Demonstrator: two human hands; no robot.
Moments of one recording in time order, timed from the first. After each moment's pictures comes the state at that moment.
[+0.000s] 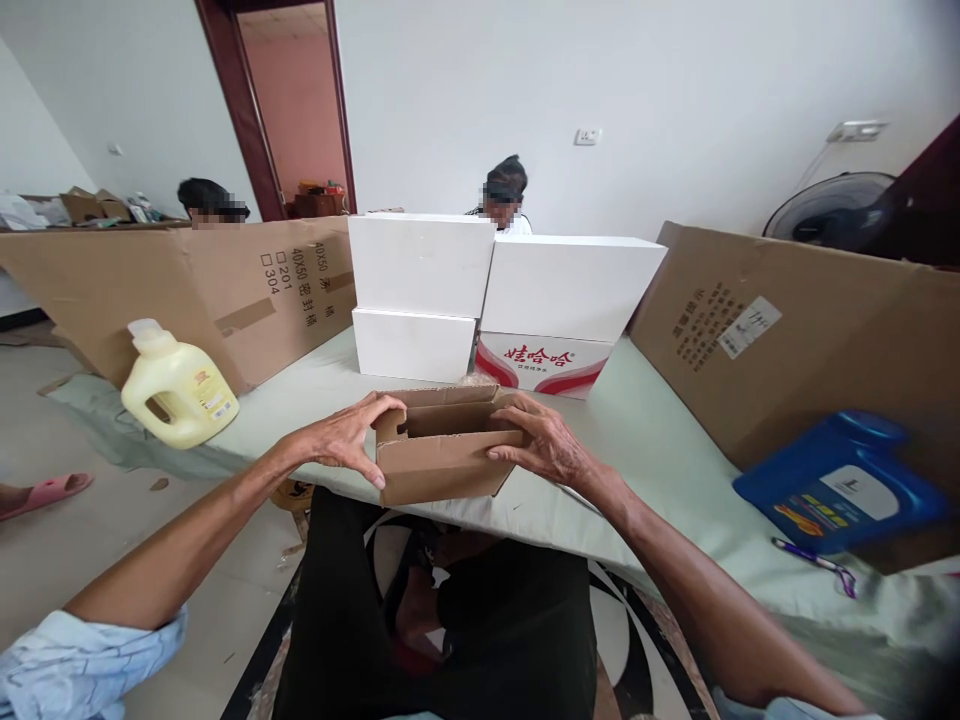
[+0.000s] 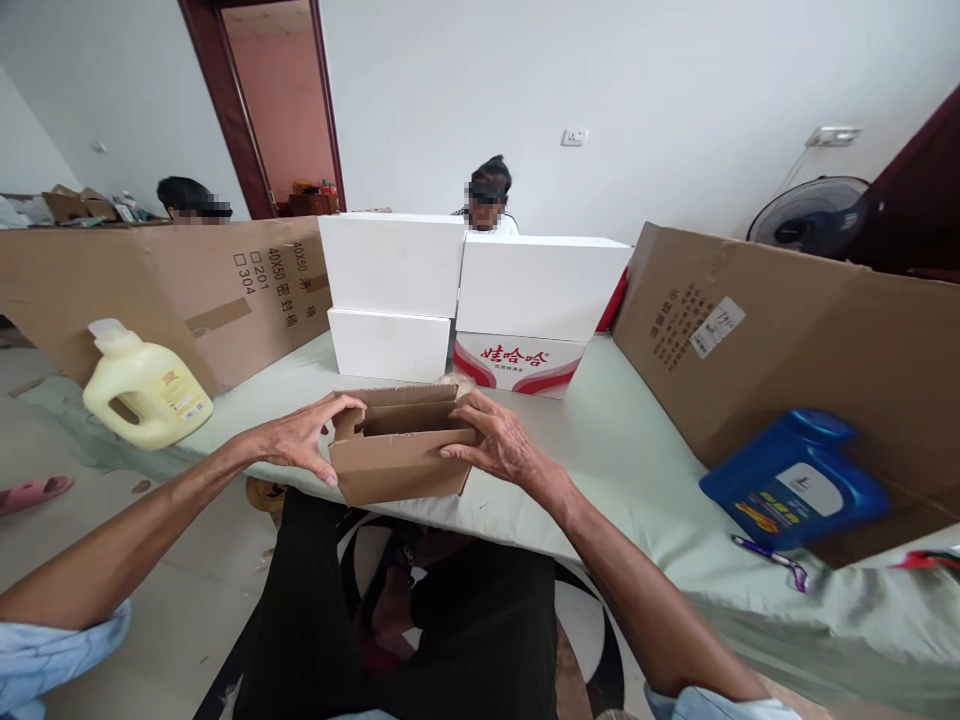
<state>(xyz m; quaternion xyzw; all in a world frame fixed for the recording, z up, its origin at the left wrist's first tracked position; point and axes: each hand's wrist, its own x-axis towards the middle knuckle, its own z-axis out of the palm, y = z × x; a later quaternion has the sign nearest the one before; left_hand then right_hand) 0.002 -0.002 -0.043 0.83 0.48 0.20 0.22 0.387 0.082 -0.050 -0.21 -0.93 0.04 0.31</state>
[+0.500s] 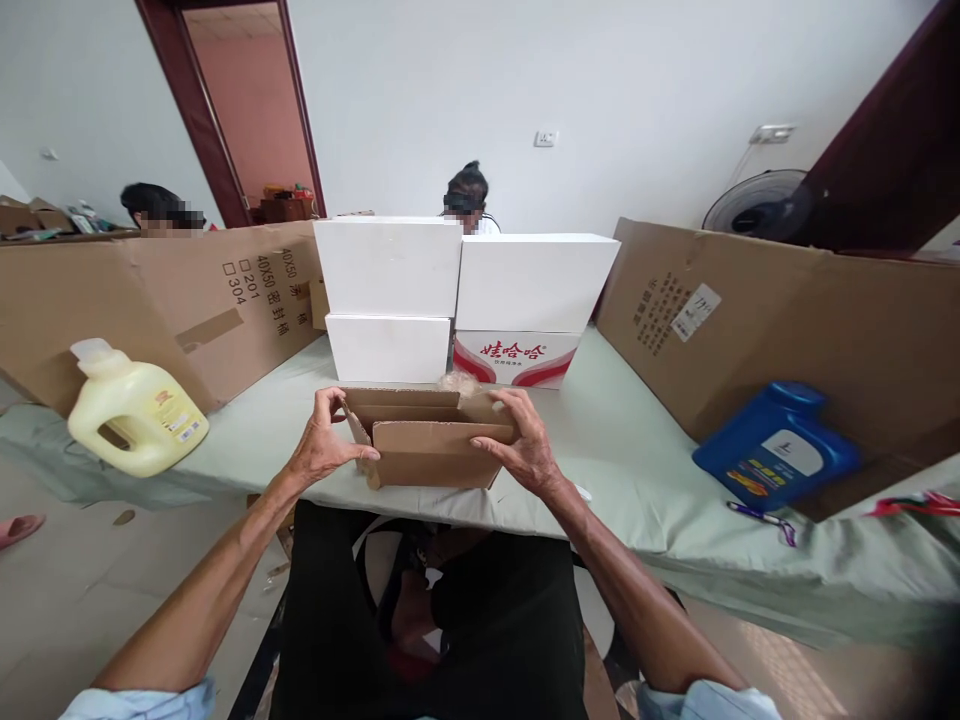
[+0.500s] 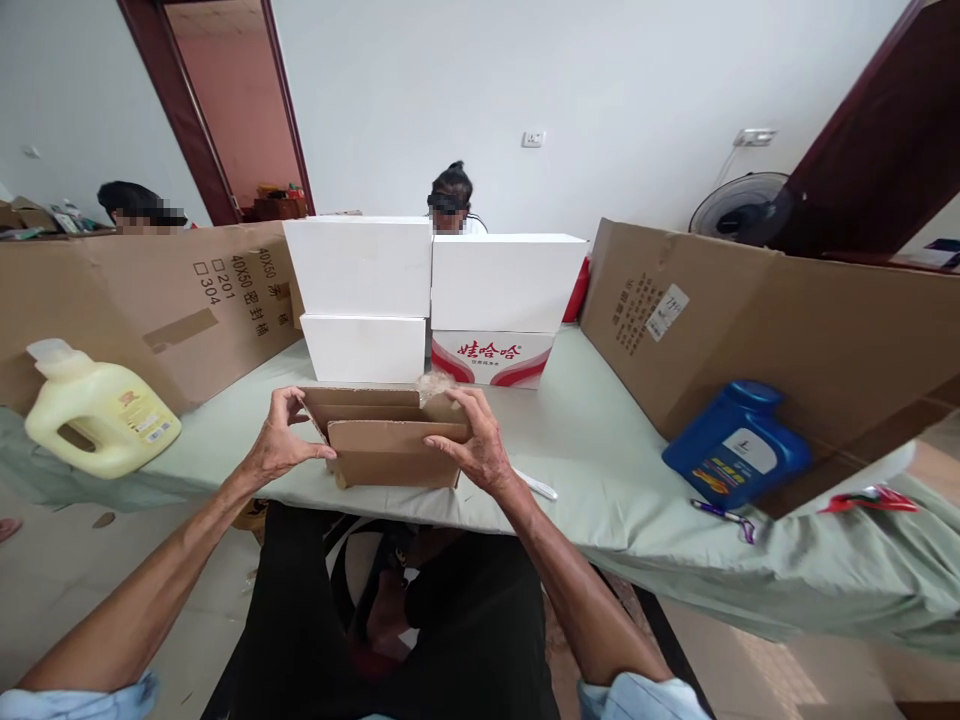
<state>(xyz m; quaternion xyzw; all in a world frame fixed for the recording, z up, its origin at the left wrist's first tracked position) 0.004 0.023 -0.114 0.66 0.51 0.54 0.14 0.378 0.065 -0.091 -0.28 -0.80 0.12 0.52</state>
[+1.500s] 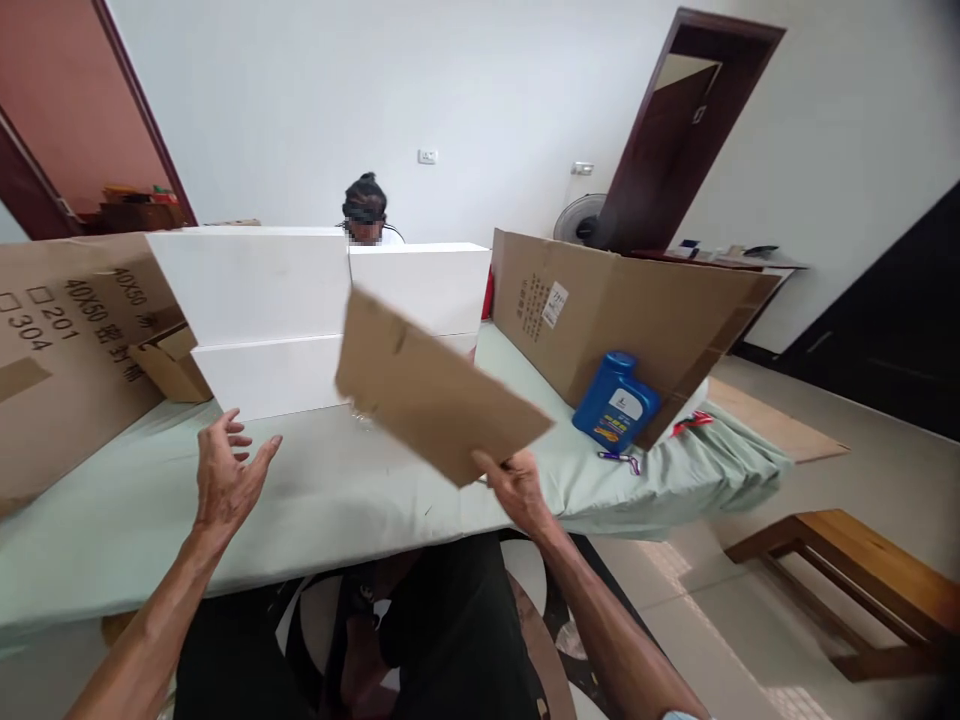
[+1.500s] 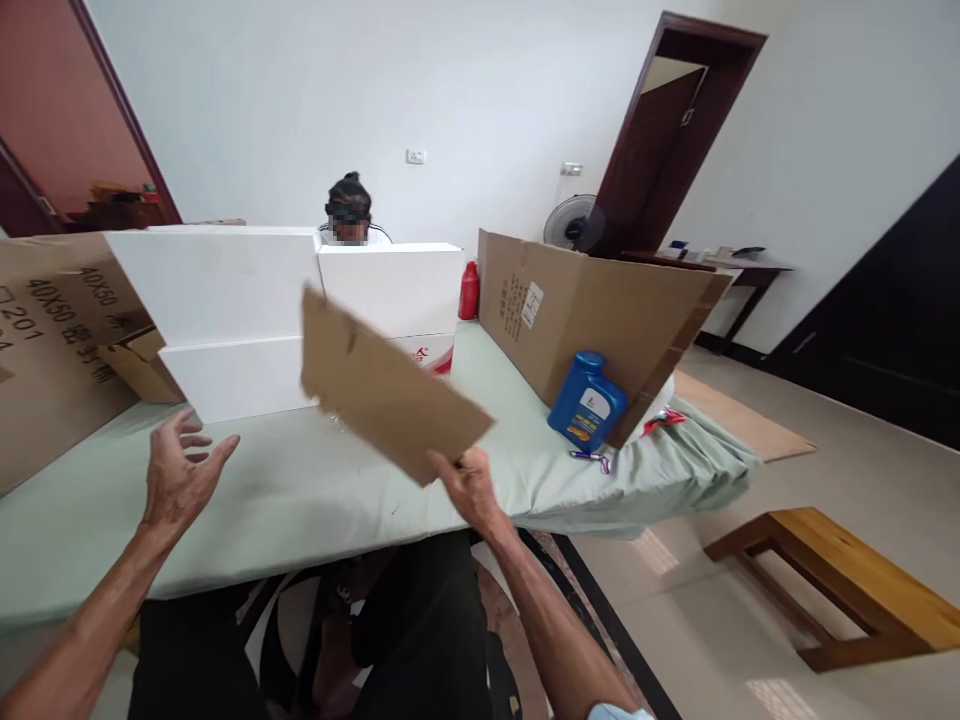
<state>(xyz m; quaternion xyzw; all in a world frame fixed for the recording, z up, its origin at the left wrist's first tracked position) 0.043 0.061 -0.115 0.57 0.62 0.54 0.05 0.472 0.008 -0.121 -0.52 -0.64 0.16 0.54</state>
